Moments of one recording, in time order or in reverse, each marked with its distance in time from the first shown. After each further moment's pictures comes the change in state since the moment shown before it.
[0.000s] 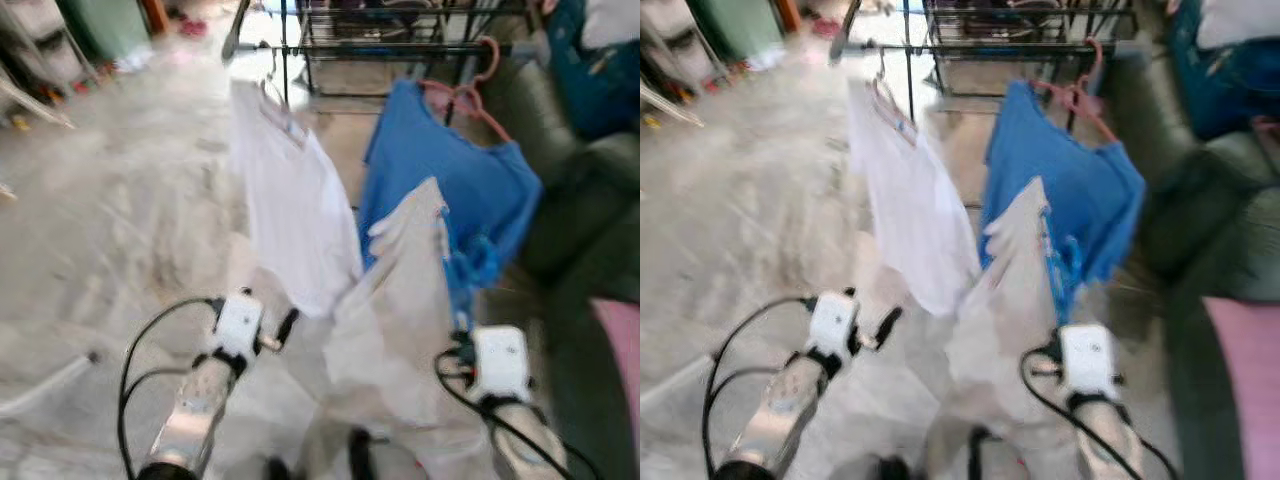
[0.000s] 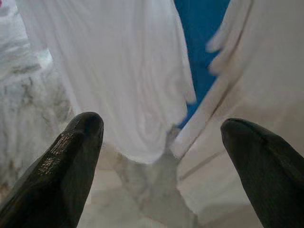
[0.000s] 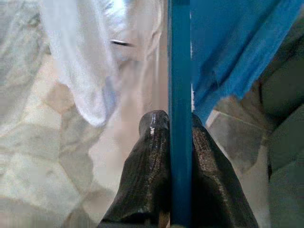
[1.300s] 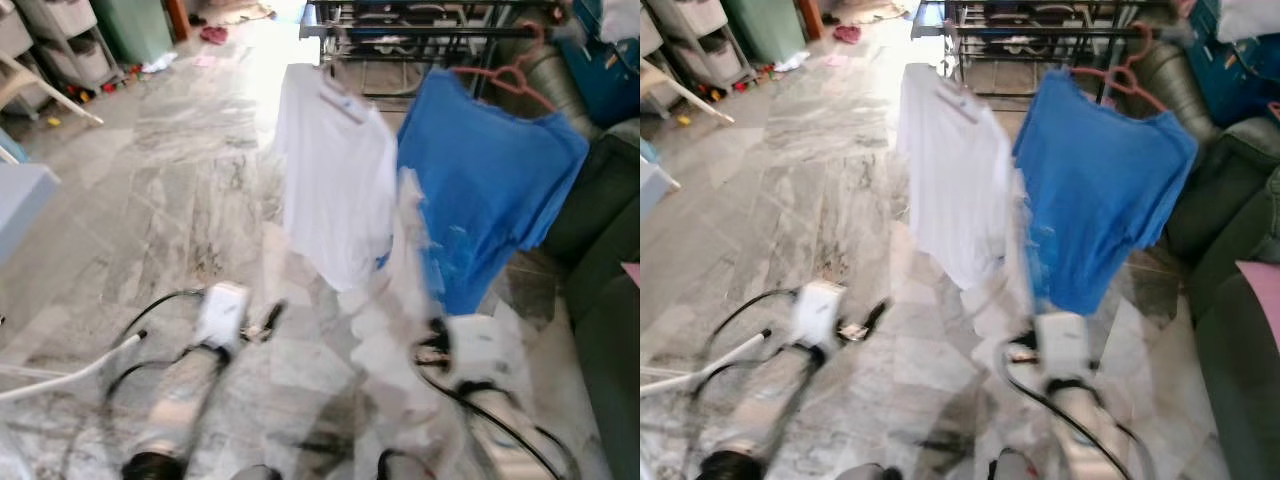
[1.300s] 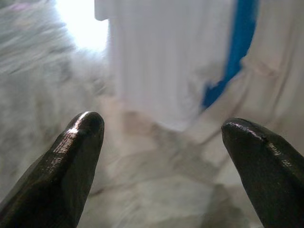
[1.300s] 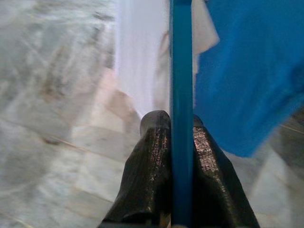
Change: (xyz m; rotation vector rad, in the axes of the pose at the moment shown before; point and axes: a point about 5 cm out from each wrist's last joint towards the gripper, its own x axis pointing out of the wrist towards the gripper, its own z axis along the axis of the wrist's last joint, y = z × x) left arm -0.001 0.024 -0.001 -0.055 0.036 0.036; right arm 0.012 0.025 0.010 0.016 -0.054 0.066
